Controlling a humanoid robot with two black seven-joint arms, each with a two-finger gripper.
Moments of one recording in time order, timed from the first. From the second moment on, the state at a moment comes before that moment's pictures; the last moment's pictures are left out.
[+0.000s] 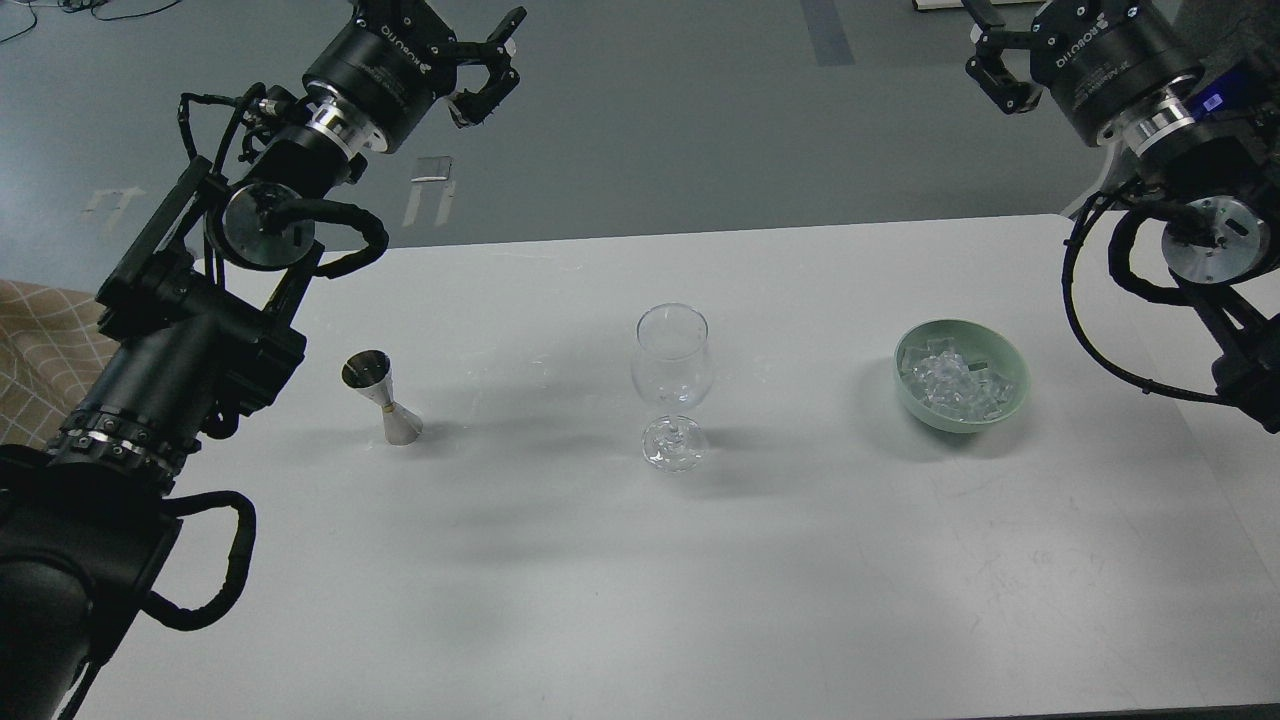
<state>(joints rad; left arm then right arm) -0.97 0.18 -1.13 -0.71 0.22 -0.49 0.03 0.84 -0.45 0.92 0.89 -0.29 0.33 0.28</state>
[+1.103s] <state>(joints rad) -0.95 0.20 -1.10 -0.69 0.22 -0.49 0.02 0.85 -0.44 0.93 0.90 -0.29 0.29 0.28</state>
